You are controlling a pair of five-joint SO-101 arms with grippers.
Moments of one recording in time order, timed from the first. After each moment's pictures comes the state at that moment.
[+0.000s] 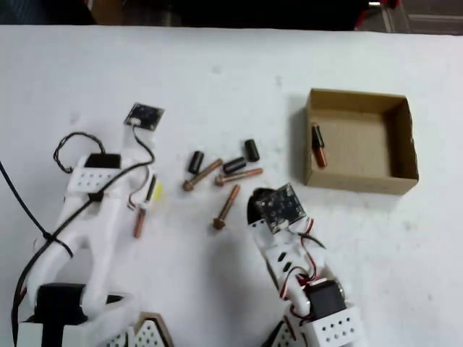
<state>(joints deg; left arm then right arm) -4.5 -14.3 41.8 59.5 -10.2 -23.2 -102.5 94.5 43.4 15.0</state>
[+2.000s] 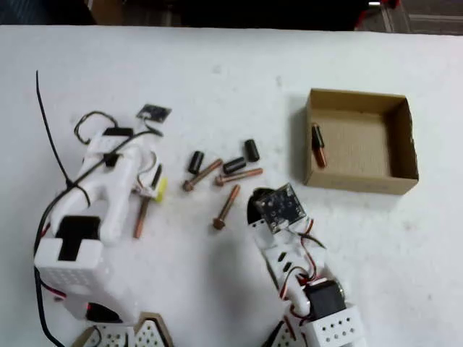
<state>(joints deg) -4.6 16.4 20.8 63.6 -10.5 -23.2 -102.5 94.5 43.4 15.0</state>
